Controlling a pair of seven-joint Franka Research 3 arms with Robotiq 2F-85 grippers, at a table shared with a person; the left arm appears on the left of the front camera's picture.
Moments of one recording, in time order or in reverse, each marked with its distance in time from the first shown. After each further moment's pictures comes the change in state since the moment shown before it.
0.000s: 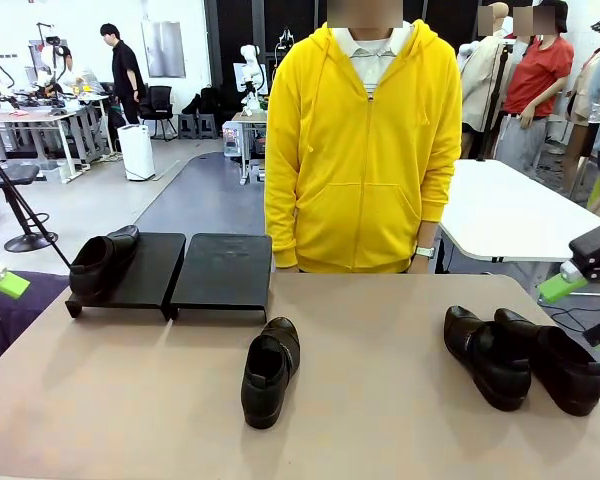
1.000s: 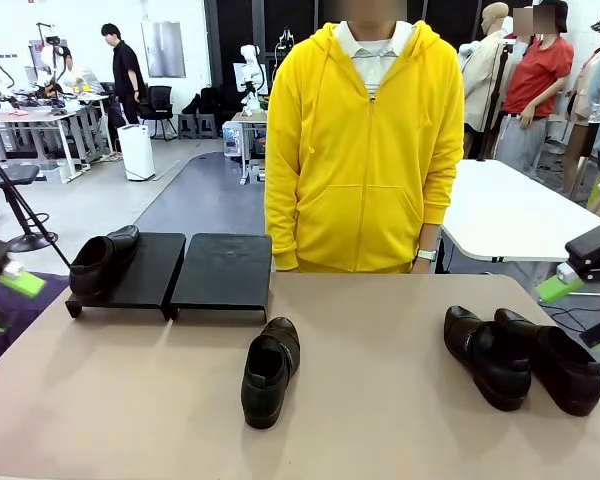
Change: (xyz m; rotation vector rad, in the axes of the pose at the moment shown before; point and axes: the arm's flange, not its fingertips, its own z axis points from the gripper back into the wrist) left arm 0.011 -0.025 -0.027 0.015 0.039 -0.015; right arm 0.003 -0.001 -0.004 -0.002 0.011 -0.002
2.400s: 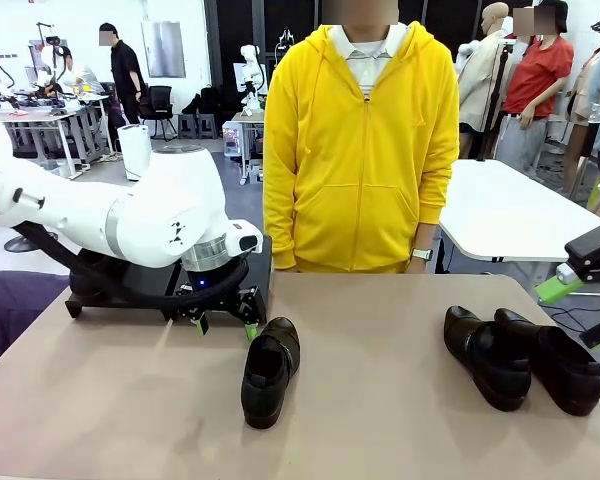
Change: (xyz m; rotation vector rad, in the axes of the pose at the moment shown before) left arm 0.157 -0.083 -0.316 0.636 0.185 -0.123; right arm 0.000 0.000 0.000 -0.001 0.001 0.000
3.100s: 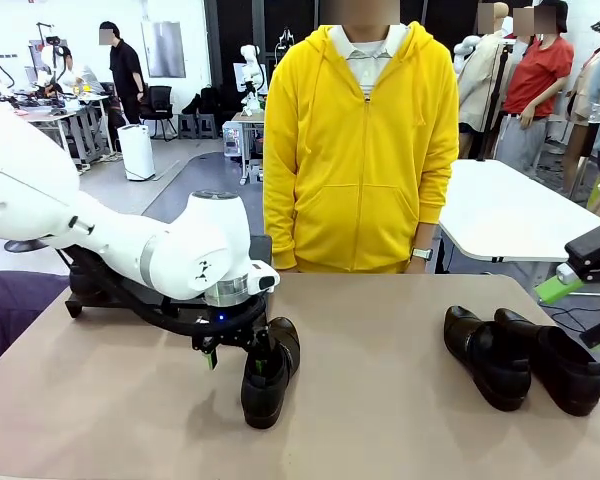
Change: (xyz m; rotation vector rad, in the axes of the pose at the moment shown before) left arm 0.009 -0.013 -0.080 0.030 0.121 0.028; right arm 0.000 0.000 0.000 0.000 0.000 0.000
